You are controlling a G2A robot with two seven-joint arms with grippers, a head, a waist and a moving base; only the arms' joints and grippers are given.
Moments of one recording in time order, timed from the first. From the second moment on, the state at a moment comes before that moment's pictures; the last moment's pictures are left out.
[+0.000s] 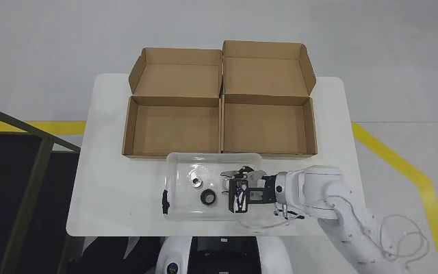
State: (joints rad) left arm -0.39 -0.34 -0.21 -1.15 3.07 0.45 0.08; right arm -1.19 -1.08 1.09 -2.05 -1.19 -0.94 0.62
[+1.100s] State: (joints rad) left arm -0.39 -0.34 -0.21 -1.15 3.07 0.45 0.08; right arm -1.17 -1.06 1.42 -2.07 -0.87 -0.92 0.05
